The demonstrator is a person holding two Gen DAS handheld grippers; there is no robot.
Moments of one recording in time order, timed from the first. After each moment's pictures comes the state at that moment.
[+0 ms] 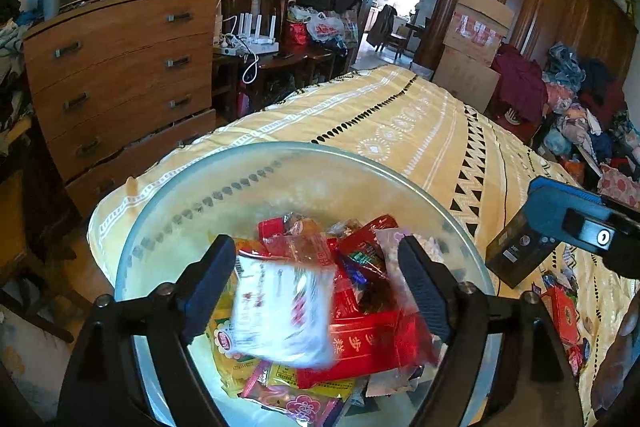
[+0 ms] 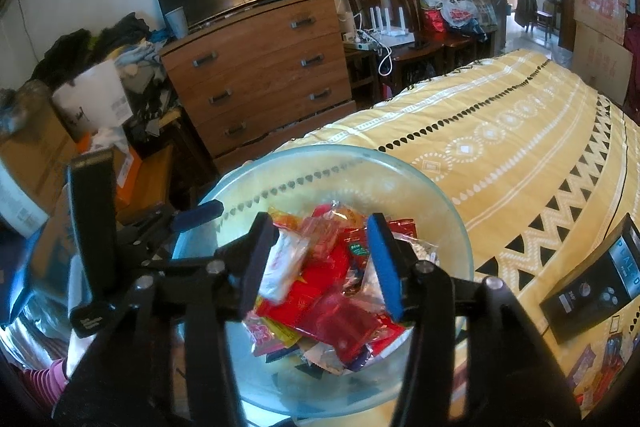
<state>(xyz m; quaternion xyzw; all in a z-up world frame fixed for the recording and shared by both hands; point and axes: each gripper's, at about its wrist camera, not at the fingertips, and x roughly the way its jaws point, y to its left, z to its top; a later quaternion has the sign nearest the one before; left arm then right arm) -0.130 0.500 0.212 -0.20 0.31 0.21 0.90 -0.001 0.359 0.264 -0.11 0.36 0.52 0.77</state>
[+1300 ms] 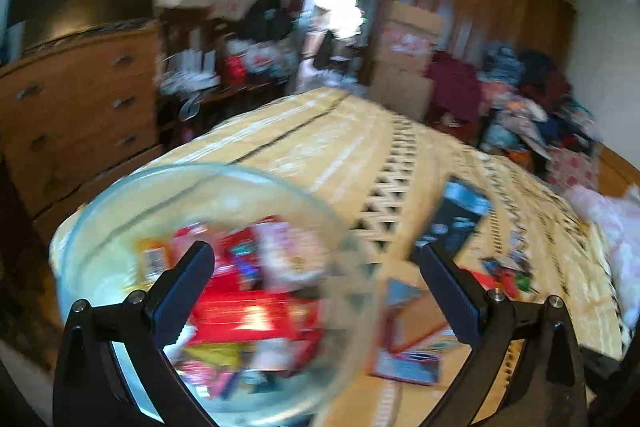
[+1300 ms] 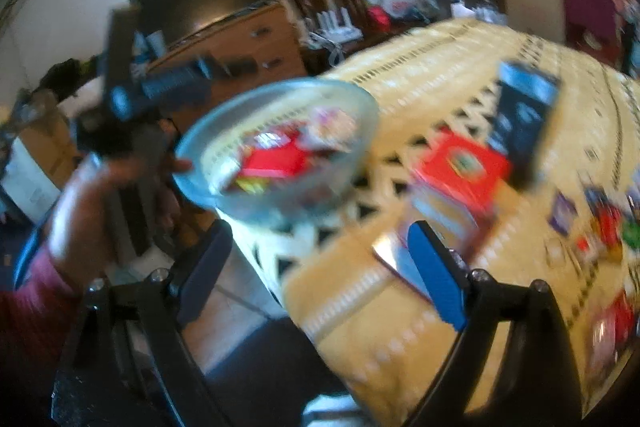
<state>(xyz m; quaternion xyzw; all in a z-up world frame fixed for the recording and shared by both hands) -0.145 0.372 0.260 -0.15 0.25 0.10 0.95 -0.091 0.139 0.214 -0.04 0.37 0.45 0.81</state>
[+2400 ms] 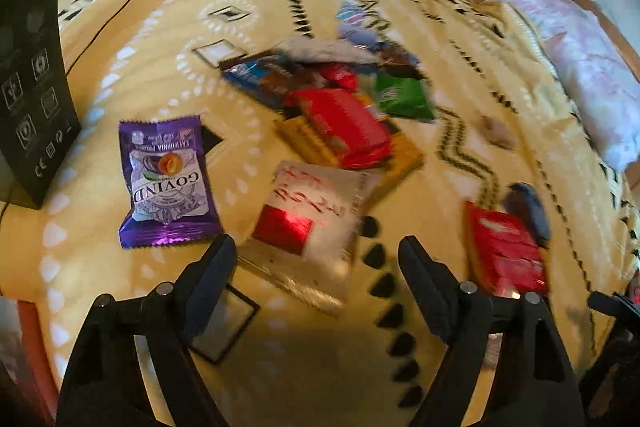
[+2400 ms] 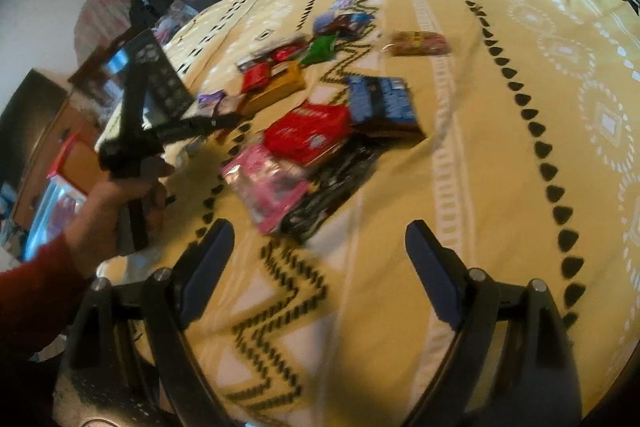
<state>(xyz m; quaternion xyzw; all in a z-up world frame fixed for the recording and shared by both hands) 0.126 0.001 0.016 -0.05 0.48 -0.20 0.85 -0.016 -0.222 0.086 0.15 0.46 0.14 0.86</state>
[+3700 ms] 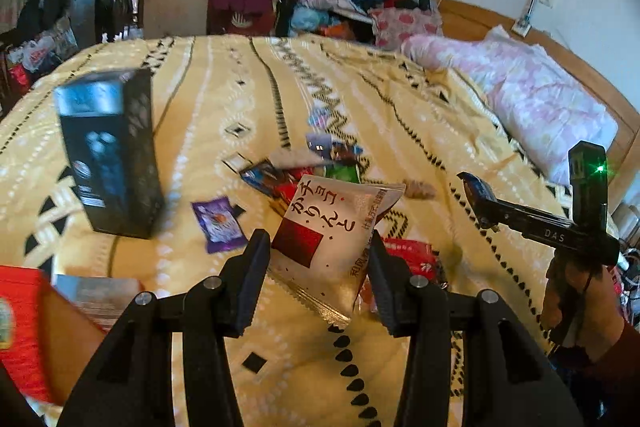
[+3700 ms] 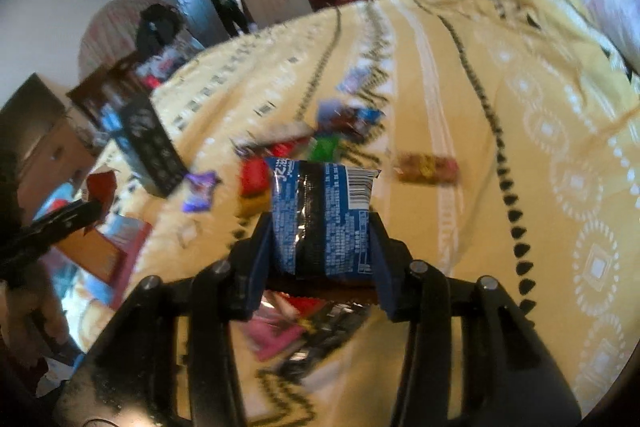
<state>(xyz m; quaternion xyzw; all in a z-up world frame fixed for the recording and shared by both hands) 0.012 0.044 0.176 -0.04 0.36 -0.21 0.91 0.052 -0.215 0.149 0.10 0.38 0.13 0.91</state>
